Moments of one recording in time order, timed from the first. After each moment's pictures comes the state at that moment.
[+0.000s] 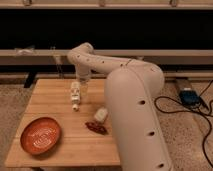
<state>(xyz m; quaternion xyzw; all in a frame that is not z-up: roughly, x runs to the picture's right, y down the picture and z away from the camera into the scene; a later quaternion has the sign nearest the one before) -0.121 -0.012 0.877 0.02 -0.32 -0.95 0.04</state>
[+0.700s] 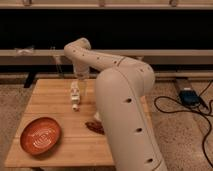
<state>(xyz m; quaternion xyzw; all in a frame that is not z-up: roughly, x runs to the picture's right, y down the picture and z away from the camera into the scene) -0.122 -0.022 0.875 -0.03 -0.33 -0.94 0.08</state>
